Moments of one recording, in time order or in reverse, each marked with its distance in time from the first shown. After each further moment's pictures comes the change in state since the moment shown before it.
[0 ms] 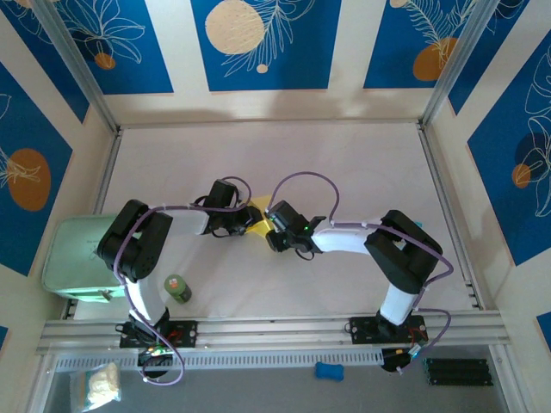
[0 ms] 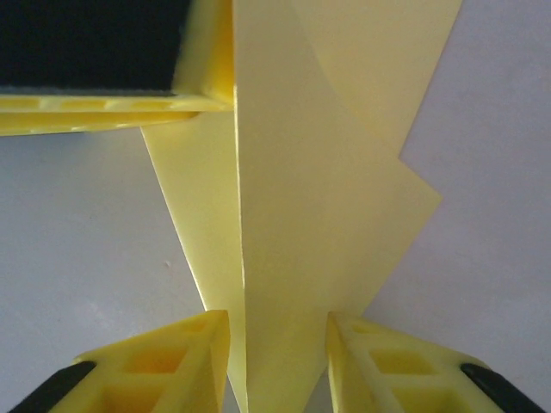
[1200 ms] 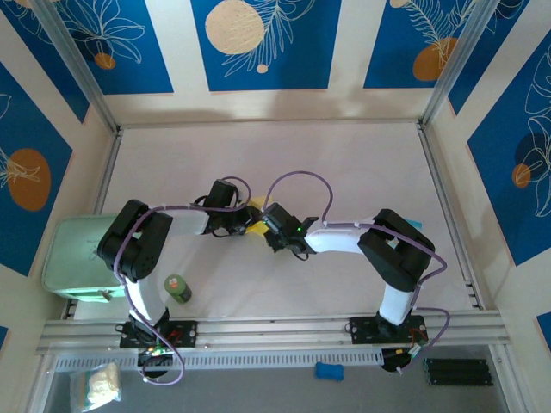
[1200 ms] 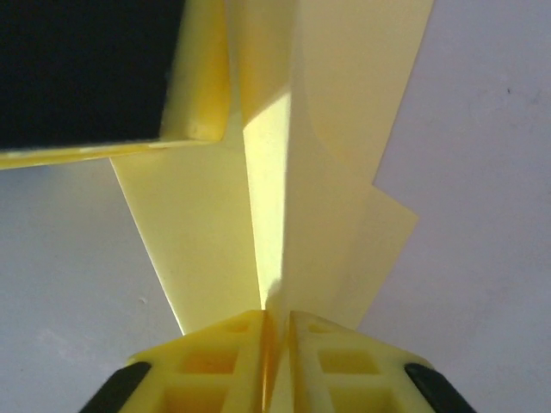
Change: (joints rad) left arm 0.000 0.000 0.000 0.000 0.000 -0.011; right arm 0.035 0.042 0.048 -0.022 0.126 0.018
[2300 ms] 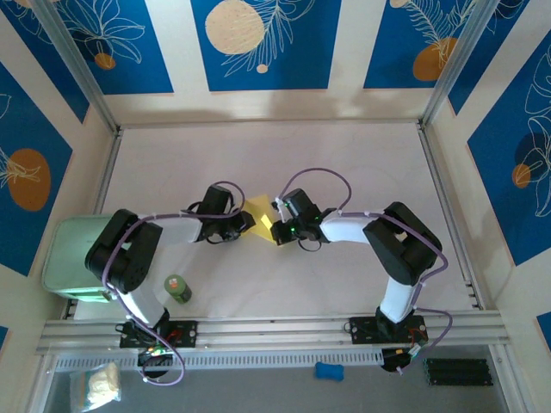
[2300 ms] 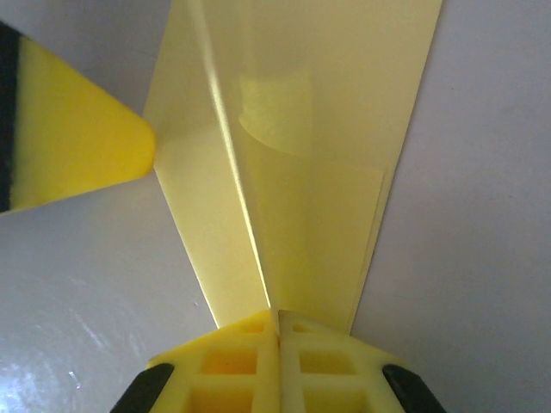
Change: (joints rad) left arm 0.000 -0.112 -0.111 0.013 -0.071 0.000; right arm -0.208 0.000 -0.067 0.149 -0.509 0.055
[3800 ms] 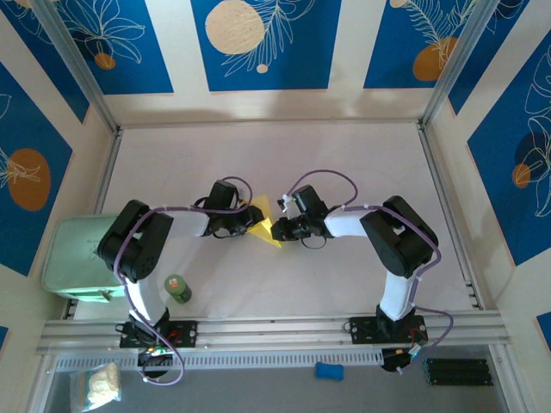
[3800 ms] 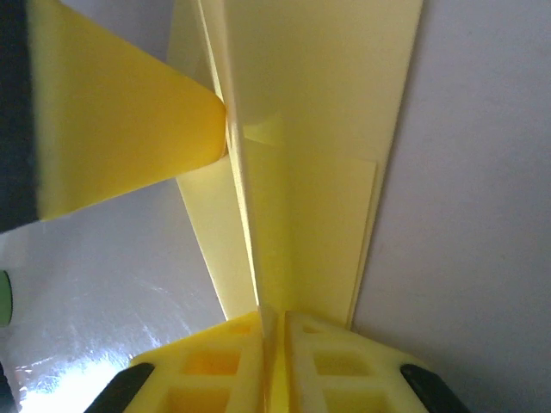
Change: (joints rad) left arm -0.009 0.113 0.105 0.018 0.070 0.037; right arm -0.087 0.056 -0.008 0.057 -0.240 0.105
